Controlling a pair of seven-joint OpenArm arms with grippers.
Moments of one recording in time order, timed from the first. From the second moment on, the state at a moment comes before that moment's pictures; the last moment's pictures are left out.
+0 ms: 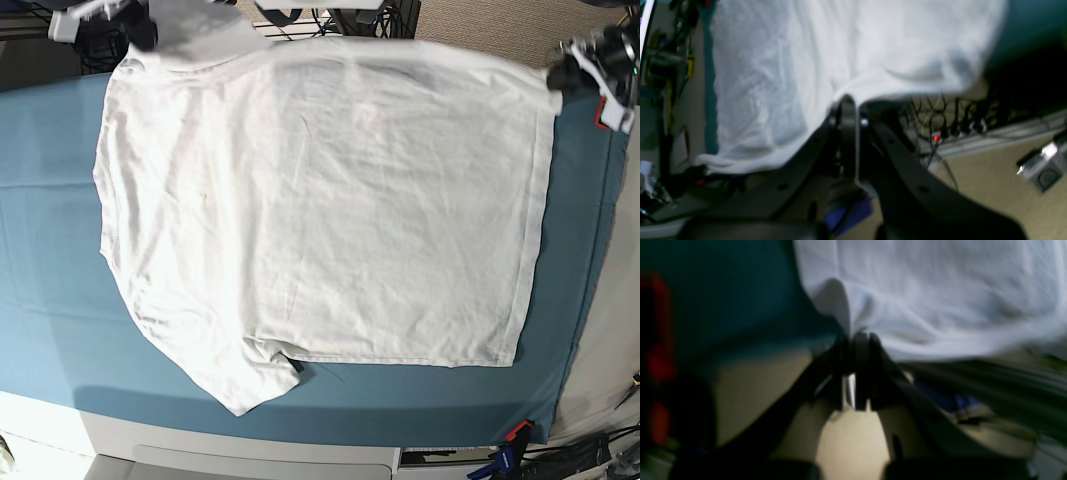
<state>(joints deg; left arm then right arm) 38.9 -27.9 -34.8 100.5 -62.2 -32.3 60.4 -52.9 -0.9 50.8 113.3 71.2 35.7 -52.3</state>
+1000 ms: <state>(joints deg) 16.9 -27.7 -17.2 100.3 -32.7 -22.2 52.3 -20.2 -0.9 32.0 104.7 24.5 19.4 -35.3</state>
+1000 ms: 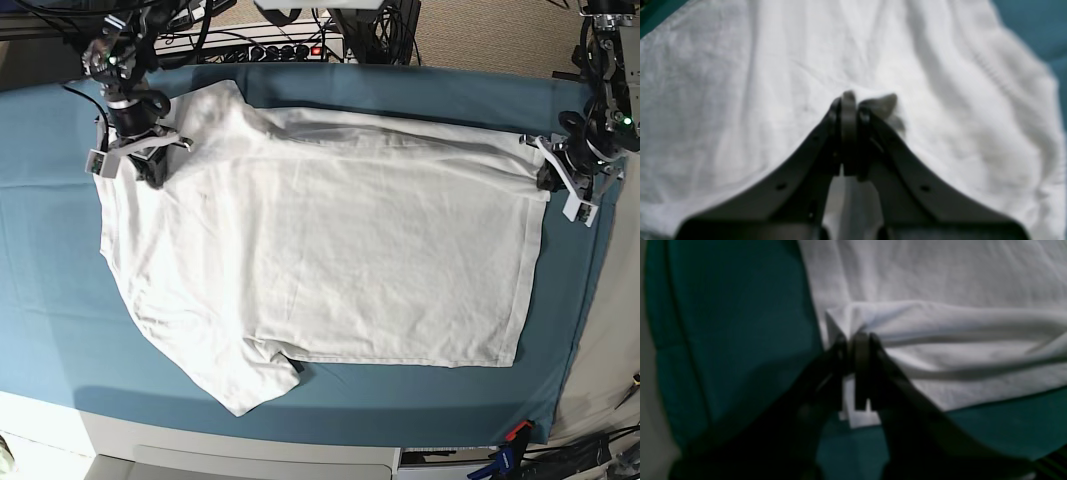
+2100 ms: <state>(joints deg) 16.9 -27.4 -17.0 100.3 -26.1 -16.4 51.3 -6.7 3.0 31.9 95.3 29.5 27.1 -36.2</state>
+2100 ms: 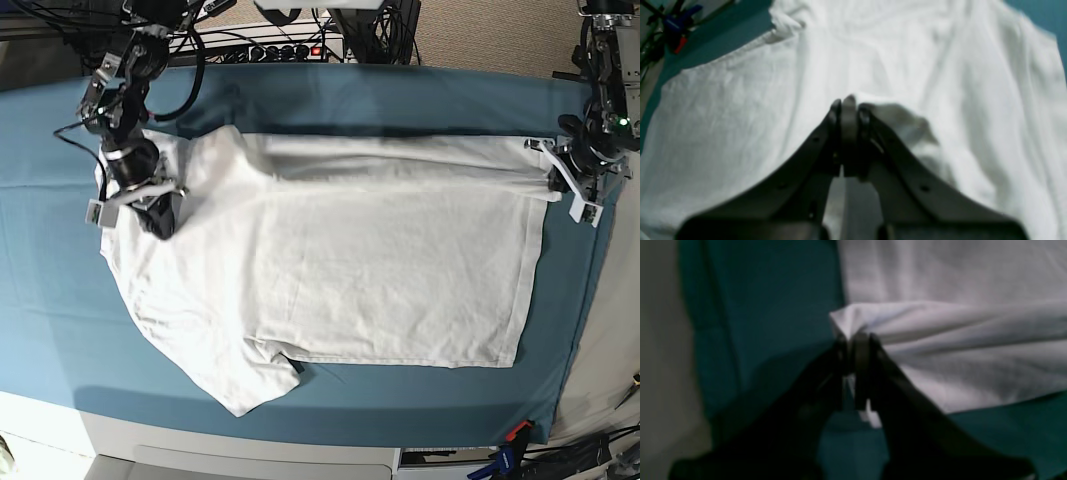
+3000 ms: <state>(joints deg) 17.0 -30.4 -17.2 100.3 -24.7 -18.8 56.0 -8.5 2.9 43.6 97.6 37.5 26.9 -46.5</state>
